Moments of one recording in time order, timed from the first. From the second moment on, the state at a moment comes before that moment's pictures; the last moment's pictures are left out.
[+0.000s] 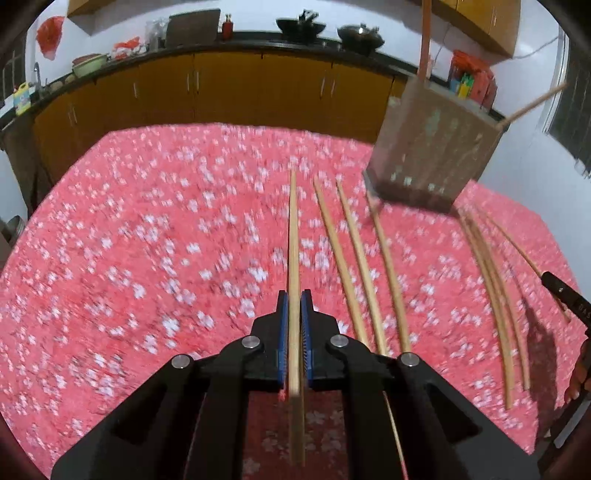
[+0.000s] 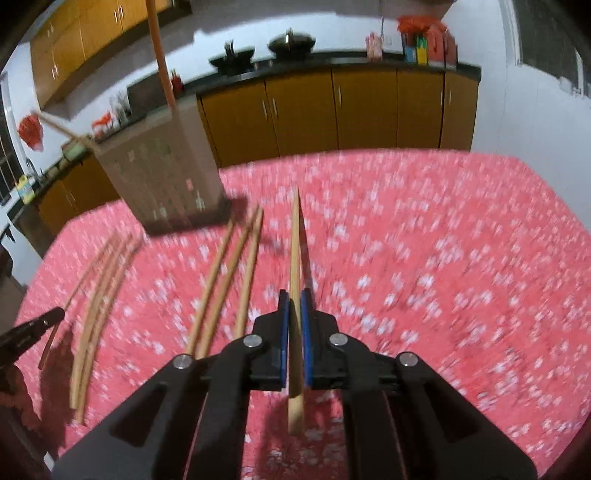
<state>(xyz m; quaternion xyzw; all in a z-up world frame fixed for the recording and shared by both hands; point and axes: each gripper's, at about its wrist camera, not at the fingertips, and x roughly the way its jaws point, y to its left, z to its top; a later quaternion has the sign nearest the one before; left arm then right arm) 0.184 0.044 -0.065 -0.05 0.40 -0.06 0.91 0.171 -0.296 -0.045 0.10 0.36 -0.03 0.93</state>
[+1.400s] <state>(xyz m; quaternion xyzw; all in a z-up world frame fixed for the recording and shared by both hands) 0.214 -0.020 0.146 -0.10 0.13 -0.12 0.98 0.215 -0.238 0.165 0.08 0.05 0.04 0.99</state>
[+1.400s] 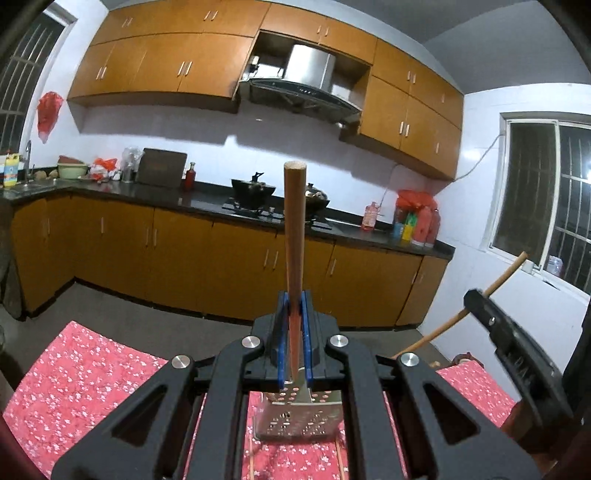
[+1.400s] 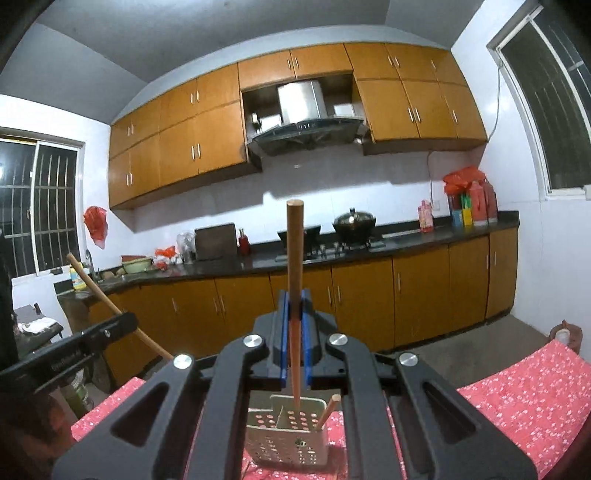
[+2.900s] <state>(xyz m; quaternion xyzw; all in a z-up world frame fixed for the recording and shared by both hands) 0.165 0.039 -0.045 -0.10 0.37 -0.08 0.92 0.175 -0.248 -0.090 0.06 0.44 0.03 0.90</state>
